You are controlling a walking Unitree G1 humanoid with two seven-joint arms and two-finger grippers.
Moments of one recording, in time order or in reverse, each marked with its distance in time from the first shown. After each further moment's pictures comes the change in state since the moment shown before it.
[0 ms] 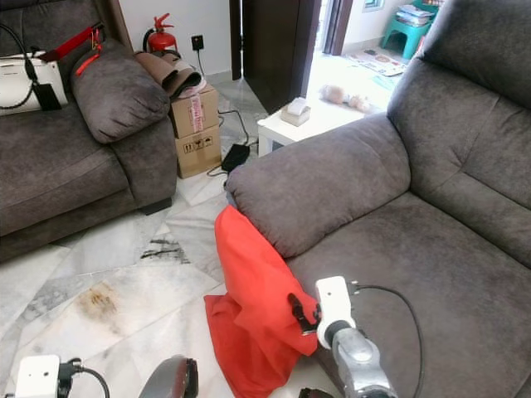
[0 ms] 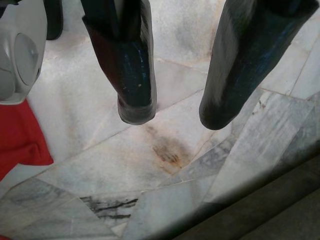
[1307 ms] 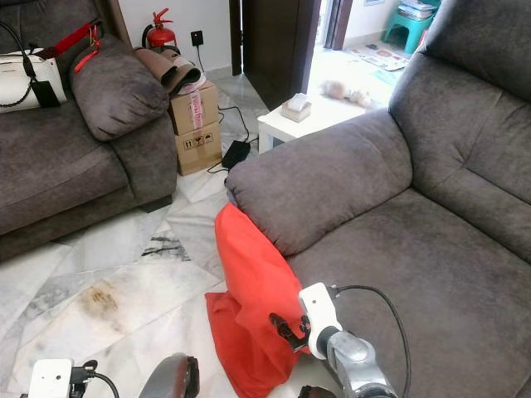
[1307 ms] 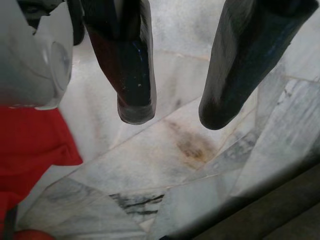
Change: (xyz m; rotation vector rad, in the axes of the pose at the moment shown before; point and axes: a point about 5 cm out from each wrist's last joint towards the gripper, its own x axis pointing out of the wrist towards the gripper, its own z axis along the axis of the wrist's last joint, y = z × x) left arm -0.002 -0.012 0.002 -0.009 -0.028 -0.114; right arm 0.001 0.021 -0.011 -0.106 0.119 0.255
